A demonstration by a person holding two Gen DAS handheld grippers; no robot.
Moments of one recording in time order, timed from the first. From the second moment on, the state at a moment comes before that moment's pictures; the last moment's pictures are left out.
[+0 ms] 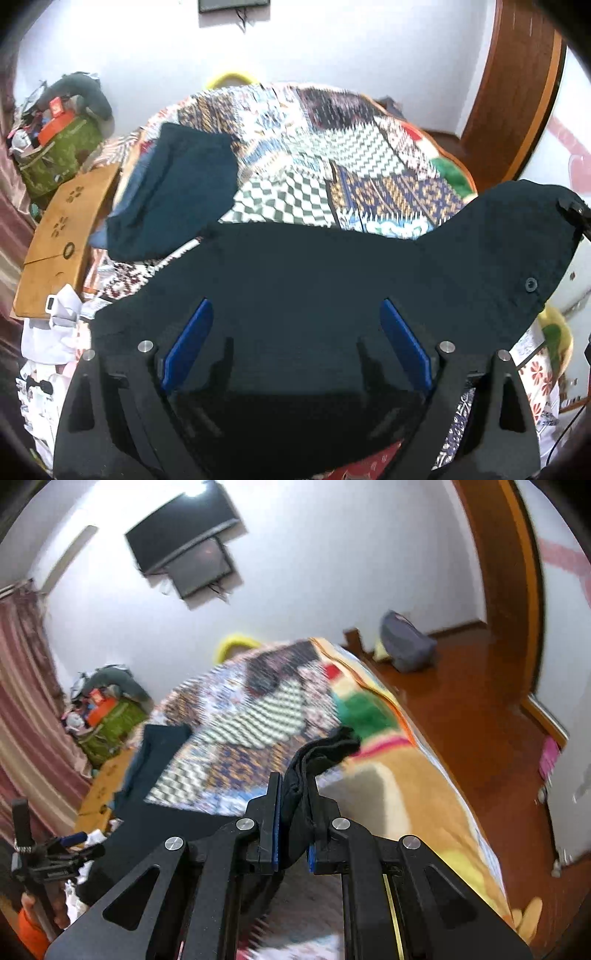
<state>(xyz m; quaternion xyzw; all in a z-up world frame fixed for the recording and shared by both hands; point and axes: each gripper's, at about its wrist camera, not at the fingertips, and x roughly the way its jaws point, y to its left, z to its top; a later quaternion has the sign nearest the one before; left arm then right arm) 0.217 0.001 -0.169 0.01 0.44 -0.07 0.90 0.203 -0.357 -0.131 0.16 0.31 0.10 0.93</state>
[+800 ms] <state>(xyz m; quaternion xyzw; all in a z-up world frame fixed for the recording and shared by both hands) 0.145 0.107 -0.142 -0.05 0.39 0.01 0.92 0.250 -0.086 -0.153 0.04 0.37 0.34 0.86</state>
